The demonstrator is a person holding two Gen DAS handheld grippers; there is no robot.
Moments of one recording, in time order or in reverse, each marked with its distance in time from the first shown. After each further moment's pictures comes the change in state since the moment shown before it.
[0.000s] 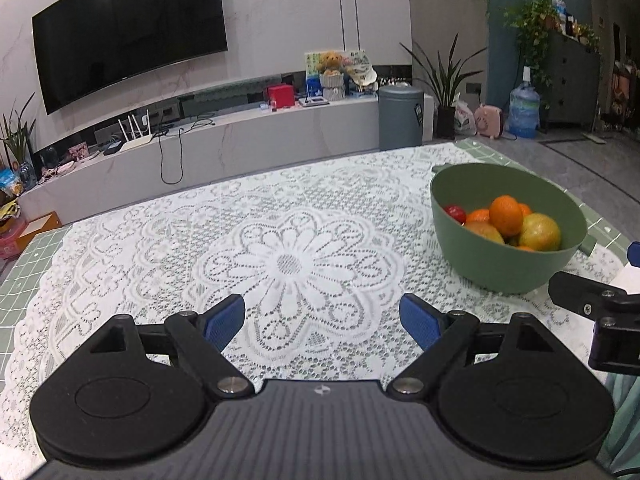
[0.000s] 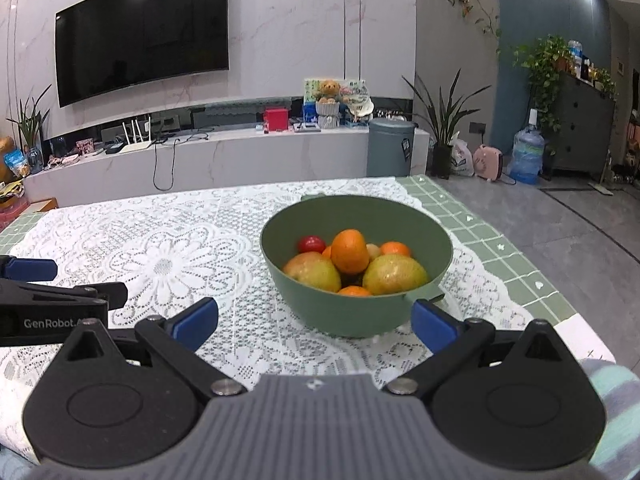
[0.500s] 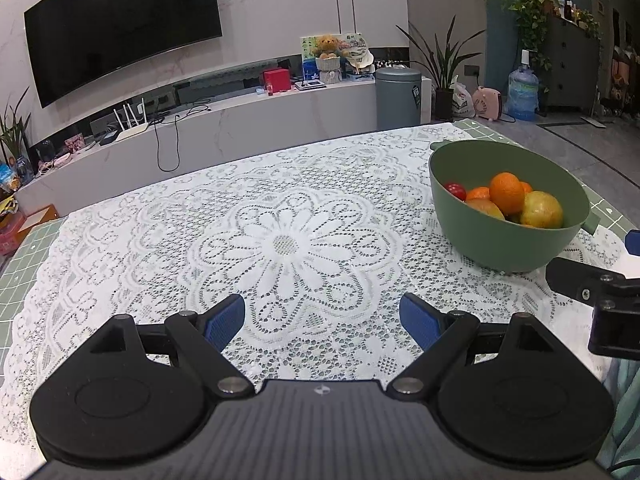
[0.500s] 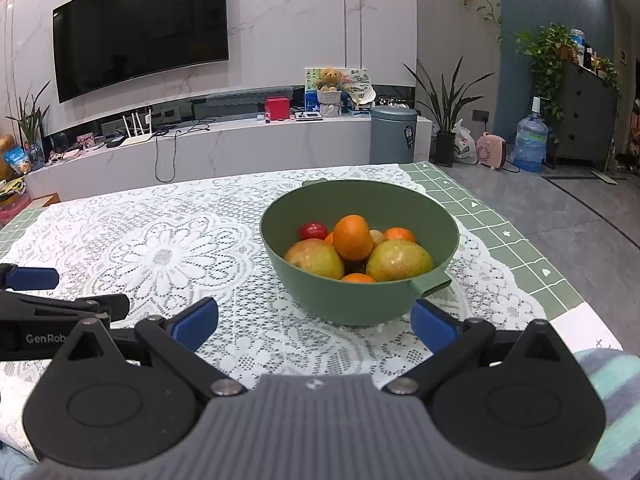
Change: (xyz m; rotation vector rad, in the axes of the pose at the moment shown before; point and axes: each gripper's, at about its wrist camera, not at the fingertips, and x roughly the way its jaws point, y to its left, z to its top) left arm 0.004 -0.002 -0.004 0.014 0.047 -0.004; right arm 0.005 0.001 -0.002 0.004 0.018 0.010
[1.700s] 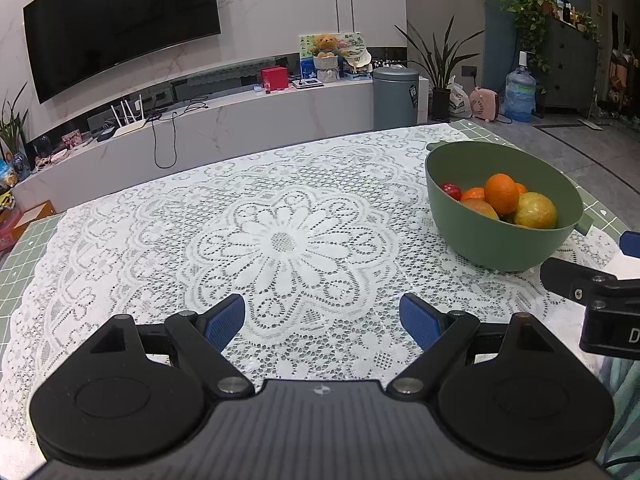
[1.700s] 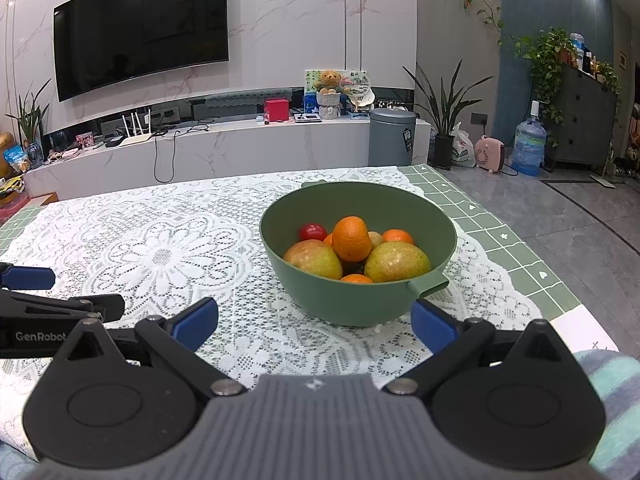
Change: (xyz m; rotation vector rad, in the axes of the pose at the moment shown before) left arm -0.007 0.003 0.001 -0.009 0.006 -0.019; right arm -0.002 0.000 -0.001 -0.003 -0.005 -0.006
